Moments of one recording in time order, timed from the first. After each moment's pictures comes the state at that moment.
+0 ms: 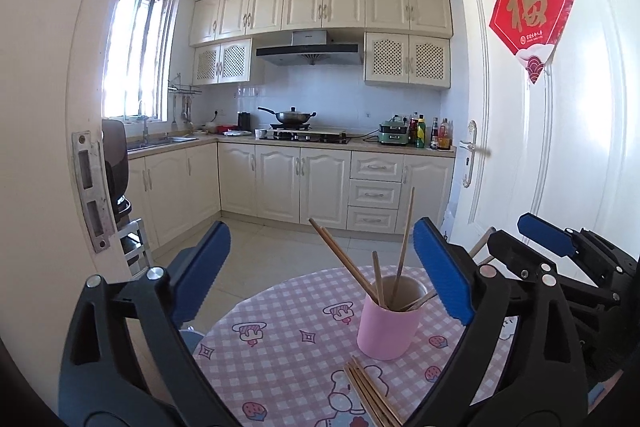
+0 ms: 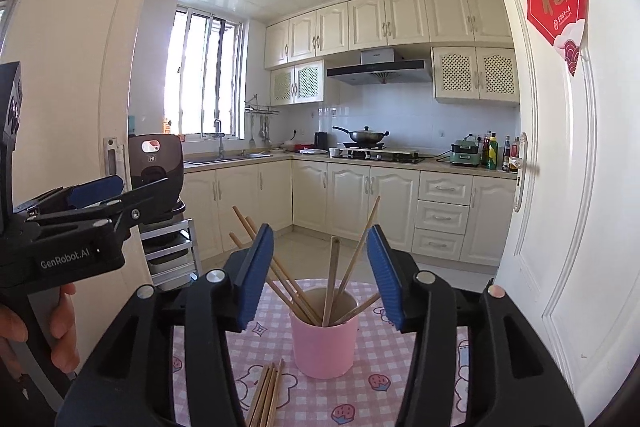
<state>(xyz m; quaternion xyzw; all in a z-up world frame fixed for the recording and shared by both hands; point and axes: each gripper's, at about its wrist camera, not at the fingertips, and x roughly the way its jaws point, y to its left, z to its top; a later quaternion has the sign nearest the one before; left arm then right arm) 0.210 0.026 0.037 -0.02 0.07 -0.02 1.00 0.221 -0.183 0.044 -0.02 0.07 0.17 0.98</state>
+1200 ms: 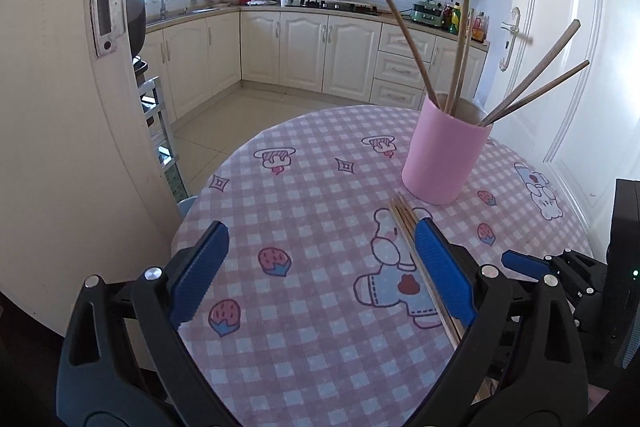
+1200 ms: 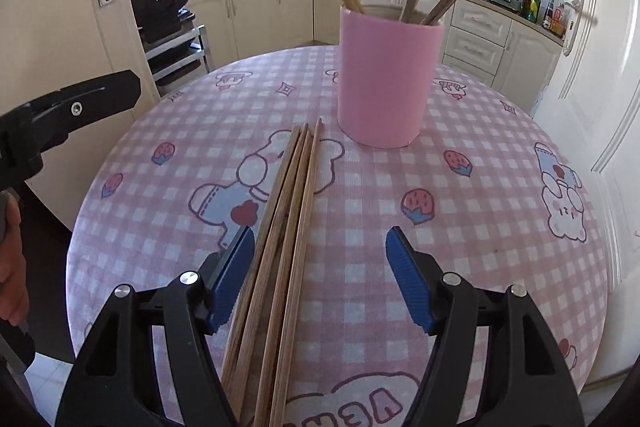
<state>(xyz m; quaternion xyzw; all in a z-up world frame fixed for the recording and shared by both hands) 0.222 0.055 -0.086 -0.05 0.31 0.02 0.95 0.254 -0.127 -0.104 -0.09 0.41 0.18 0.89</state>
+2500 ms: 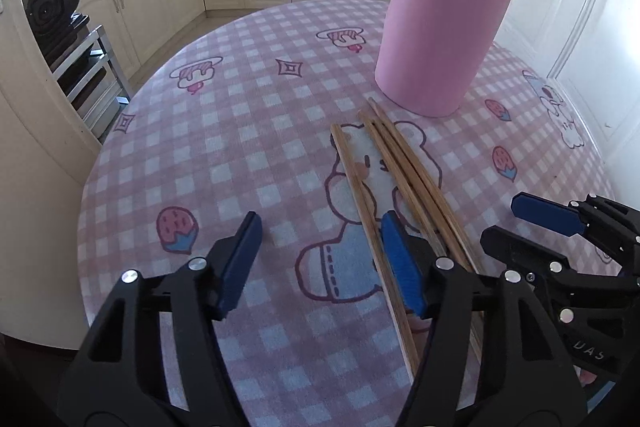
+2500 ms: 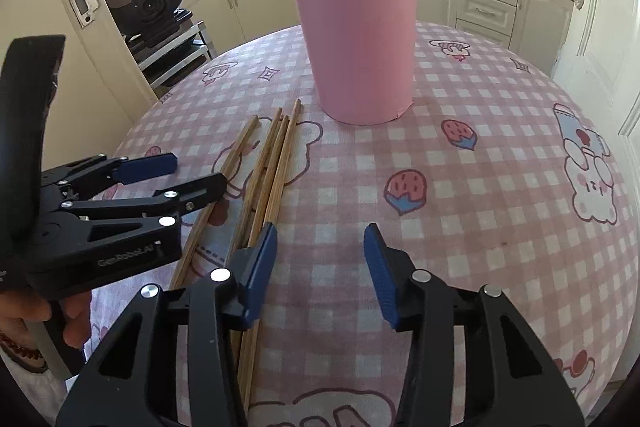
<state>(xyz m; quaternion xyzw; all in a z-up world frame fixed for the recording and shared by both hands) 0.288 0.012 -0.151 -0.01 0.45 -0.04 0.89 0.286 -0.164 -0.115 -0.02 0.45 0.22 0.86</state>
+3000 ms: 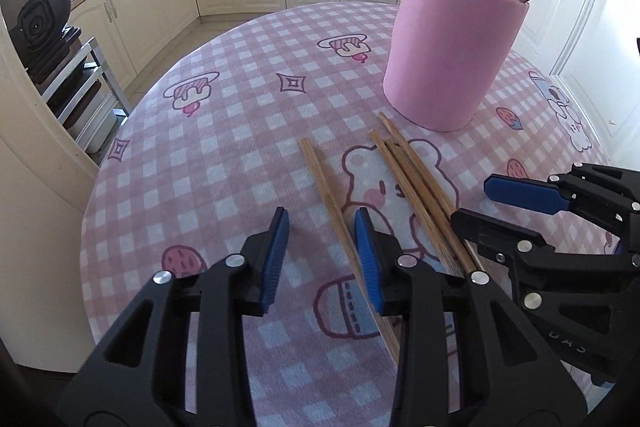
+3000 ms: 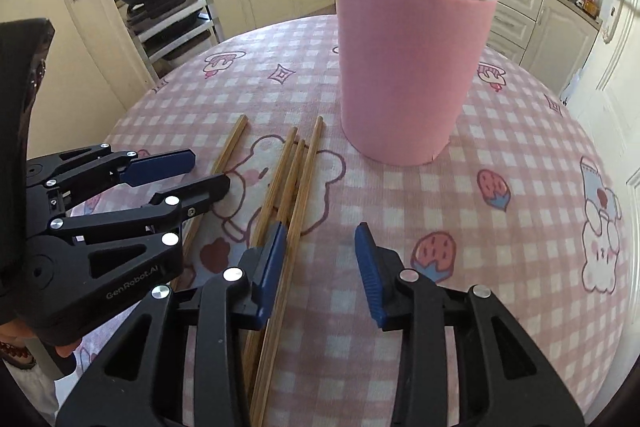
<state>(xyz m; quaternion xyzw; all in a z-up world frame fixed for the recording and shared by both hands) 0.310 0.020 -0.151 0.01 0.45 -0.05 0.89 0.322 -0.123 -0.115 -0.09 0.47 0.23 0.85</state>
